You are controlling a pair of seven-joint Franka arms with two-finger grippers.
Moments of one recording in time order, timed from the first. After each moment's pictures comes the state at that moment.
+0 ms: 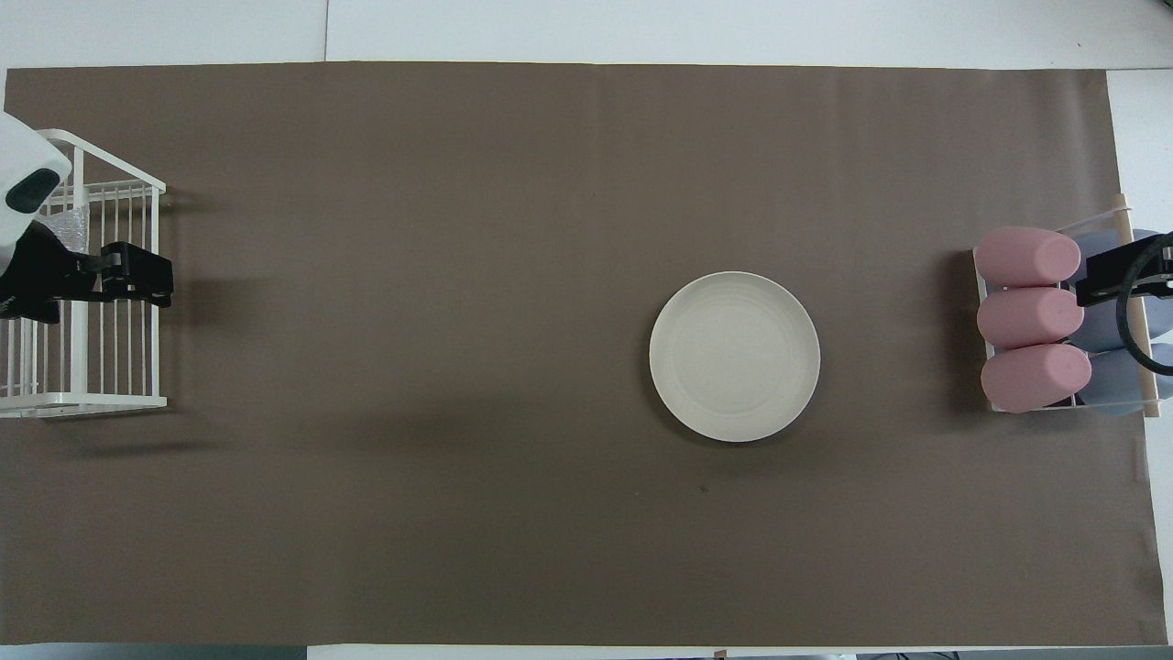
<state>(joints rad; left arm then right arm) -0.09 -0.03 -0.06 -1.68 0.17 1.59 -0.23 -0.06 -0.01 -0.01 -1.53 -0.03 1.45 0.03</state>
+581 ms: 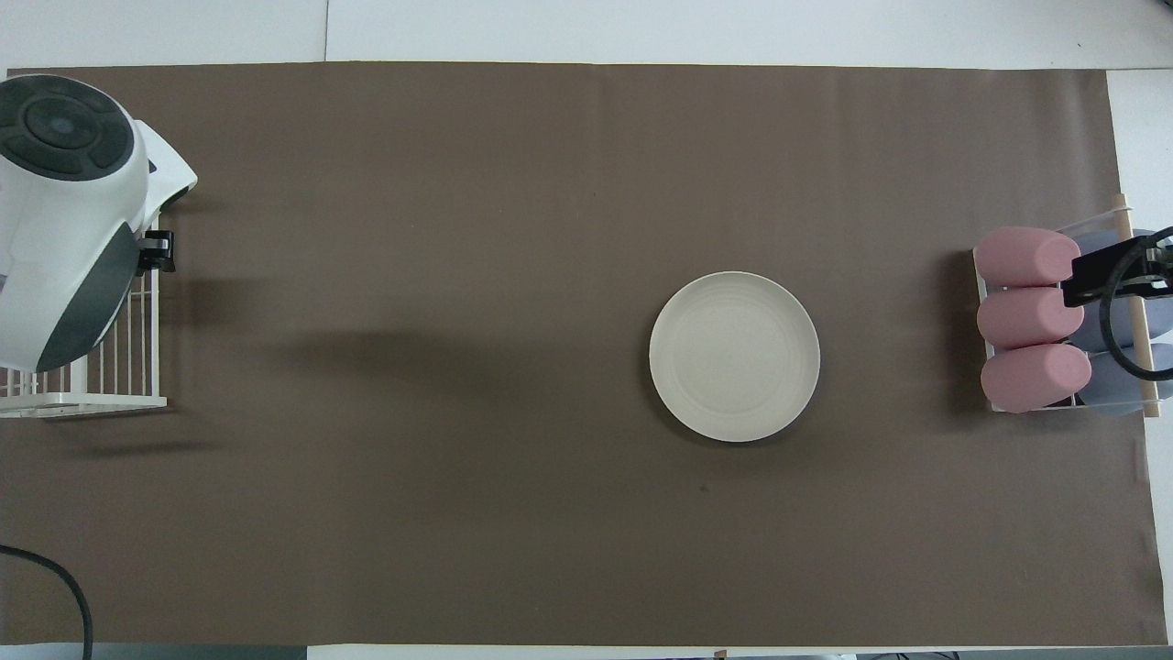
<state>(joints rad) -0.13 0.18 -0.06 -1.74 0.72 1.75 -0.32 -0.05 -0.01 0.00 -1.53 -0.03 1.45 0.03</state>
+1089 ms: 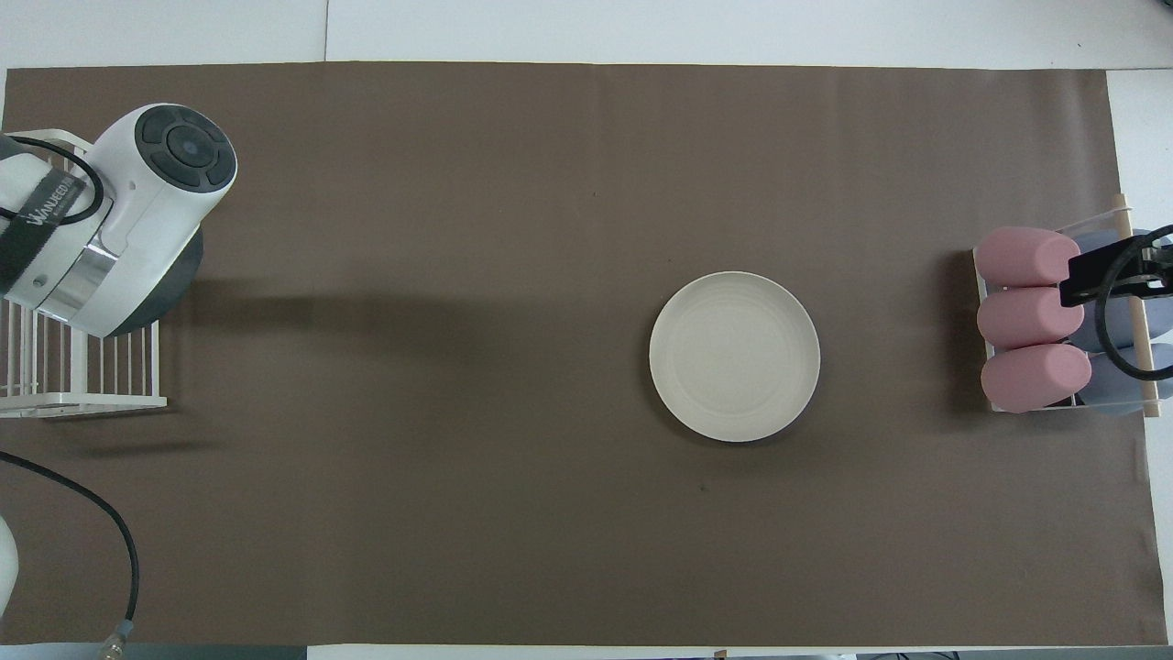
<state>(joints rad) -0.12 0.29 -0.05 -1.73 0.90 1.77 -0.36 -0.05 -0.01 0.01 -1.53 -0.03 1.45 0.06</state>
